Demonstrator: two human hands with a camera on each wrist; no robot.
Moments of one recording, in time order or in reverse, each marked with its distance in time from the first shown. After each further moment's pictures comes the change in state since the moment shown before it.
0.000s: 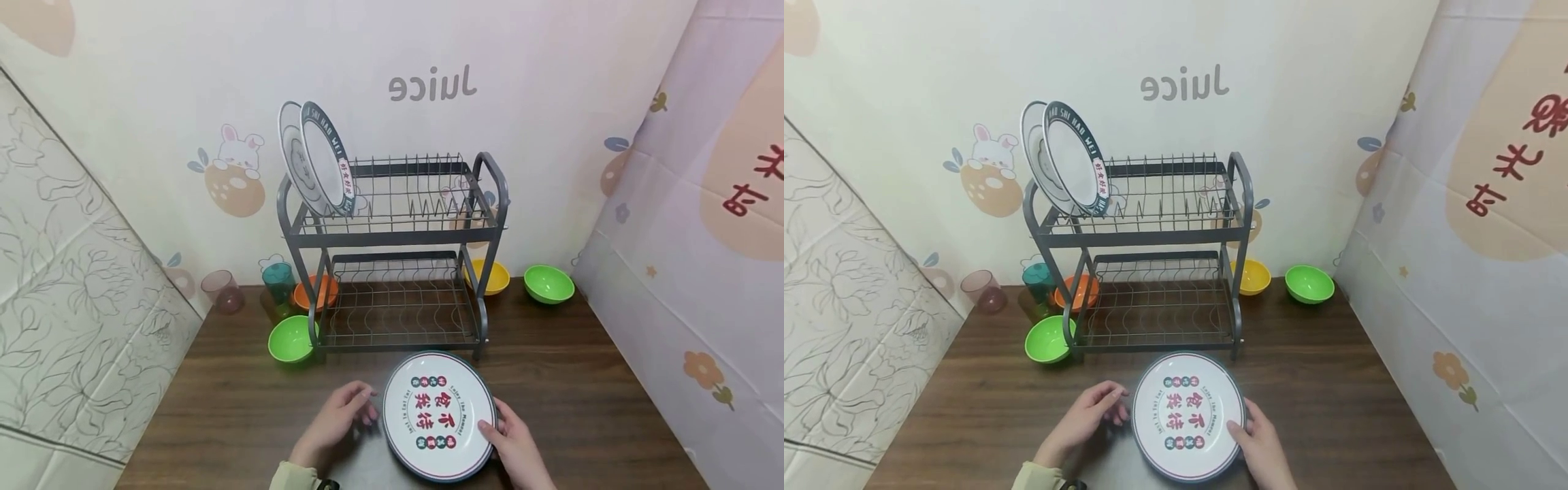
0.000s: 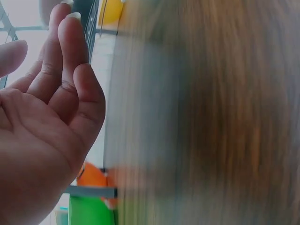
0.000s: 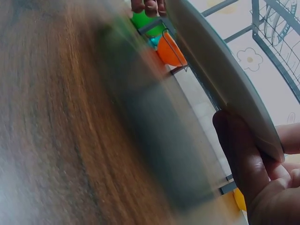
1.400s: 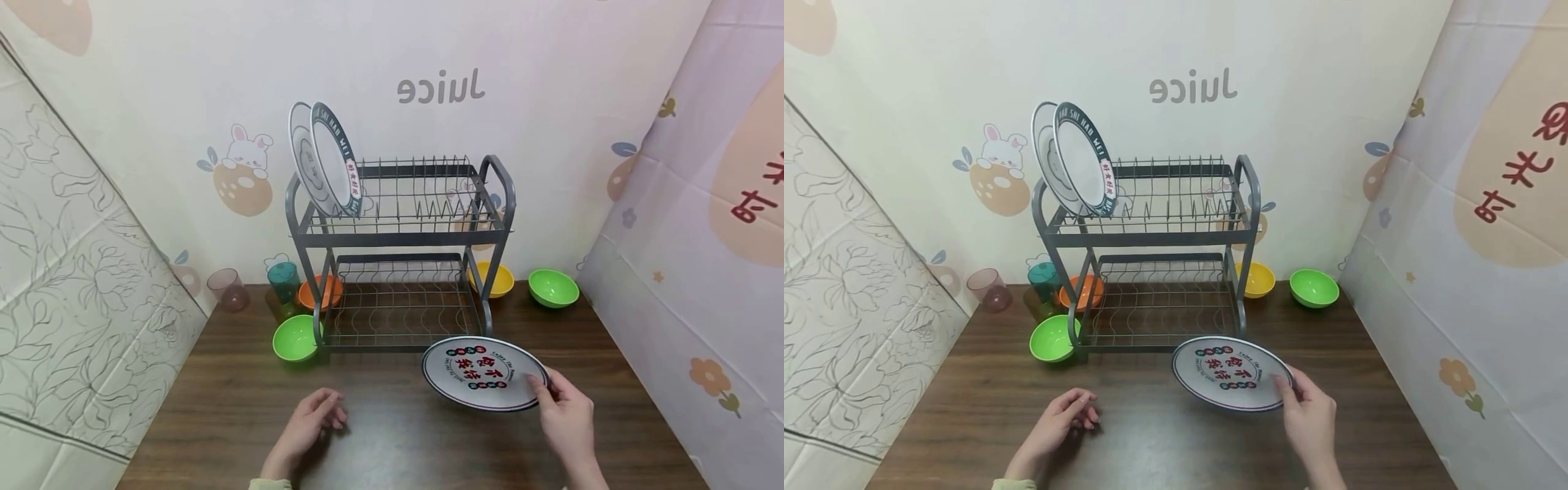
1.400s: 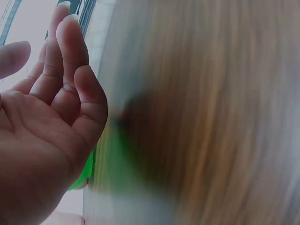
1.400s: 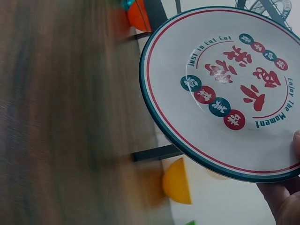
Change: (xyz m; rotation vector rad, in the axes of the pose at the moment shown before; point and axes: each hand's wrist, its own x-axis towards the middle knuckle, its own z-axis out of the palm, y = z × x) left_hand -0.033 -0.024 -0.040 -0.131 0.160 -0.089; right_hand 0.005 -0.051 -0.046 -0.272 0.549 -0.592
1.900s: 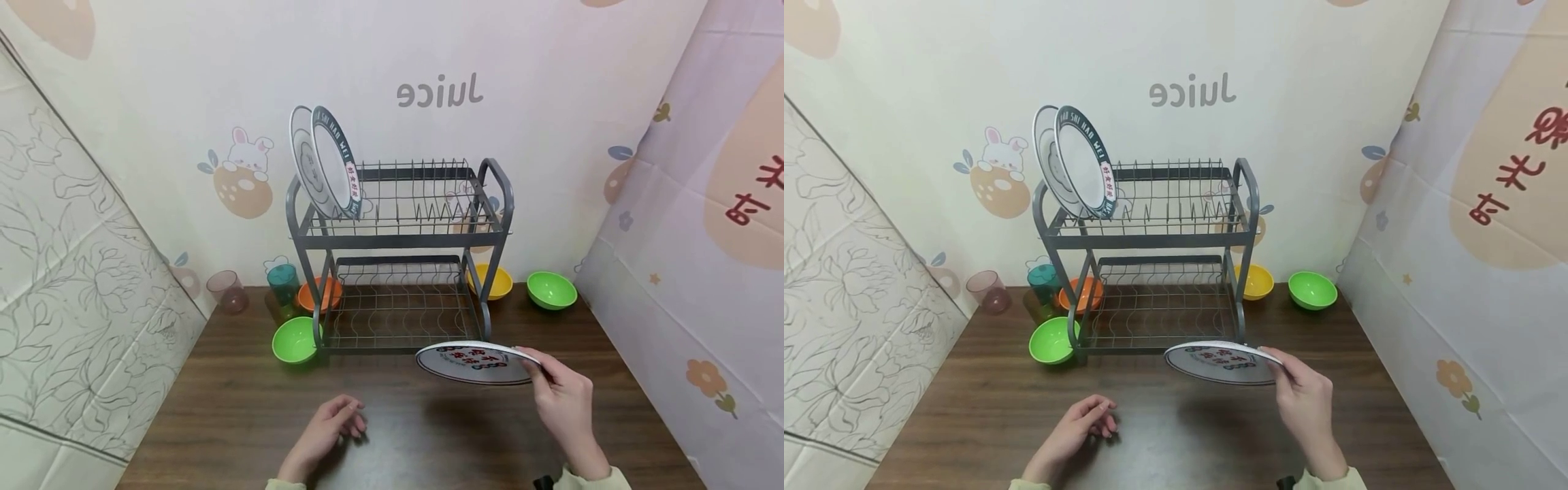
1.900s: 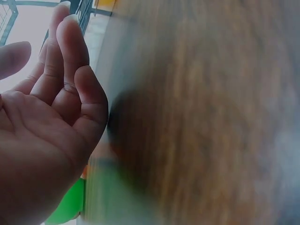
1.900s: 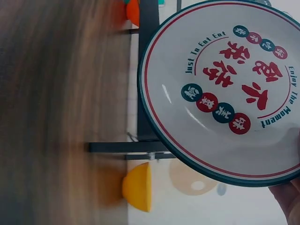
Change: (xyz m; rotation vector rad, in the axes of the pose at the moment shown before) left_hand 0.004 -0.001 0.028 -0.060 -0.127 0.002; right_hand 0.025 -0.020 -0.004 0.026 0.016 -0.506
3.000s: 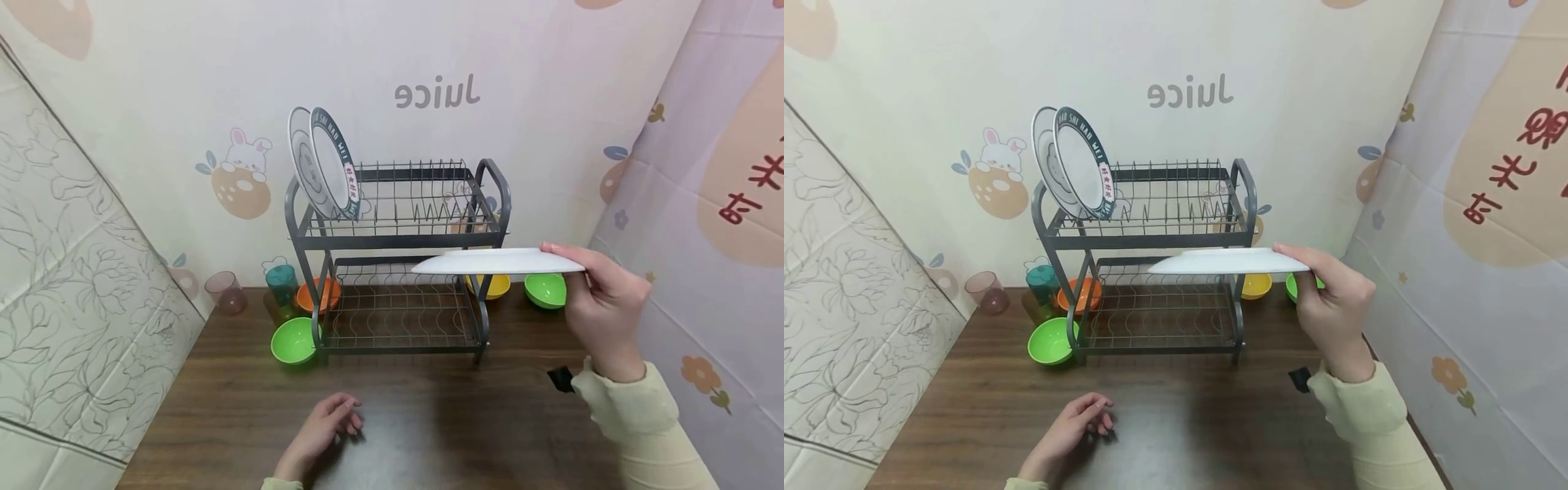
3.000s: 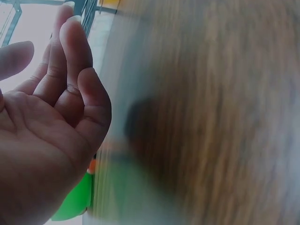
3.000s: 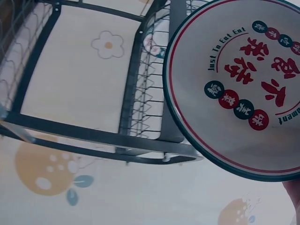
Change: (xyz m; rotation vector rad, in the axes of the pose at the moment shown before) left_hand -0.001 0.005 -0.006 0.035 0.014 -0.002; right_hand 0.148 -0.075 -0.032 0.242 0.249 -0.381
